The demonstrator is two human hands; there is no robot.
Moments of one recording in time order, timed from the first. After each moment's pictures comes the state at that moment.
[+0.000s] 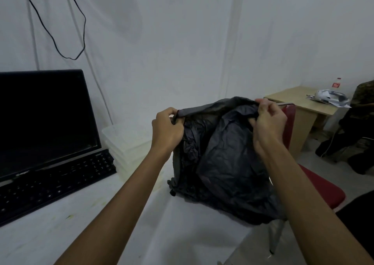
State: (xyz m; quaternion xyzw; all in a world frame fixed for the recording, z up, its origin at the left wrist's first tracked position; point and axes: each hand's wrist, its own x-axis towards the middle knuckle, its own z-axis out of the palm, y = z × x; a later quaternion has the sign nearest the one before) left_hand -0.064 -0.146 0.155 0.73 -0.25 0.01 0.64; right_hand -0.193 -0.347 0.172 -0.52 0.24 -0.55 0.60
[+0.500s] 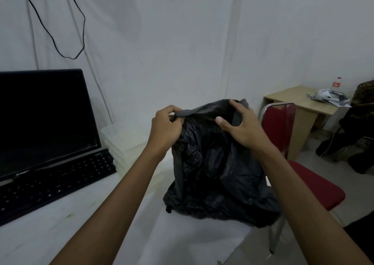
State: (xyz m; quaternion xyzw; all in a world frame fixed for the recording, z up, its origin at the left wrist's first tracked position) left_hand -0.063 -0.136 0.160 0.71 -0.29 -0.03 0.64; right_hand -0.192 -0.341 0.160 -0.86 0.22 -0.31 0.32
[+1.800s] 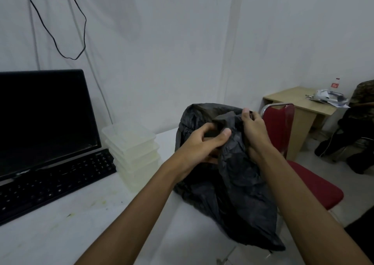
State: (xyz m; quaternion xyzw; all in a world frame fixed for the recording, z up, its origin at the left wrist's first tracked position) left_hand -0.128 -0.154 0.145 0.58 -0.41 -0.32 0.63; right_hand -0.177 -0.357 0.147 -0.61 0.29 -0.39 0.62
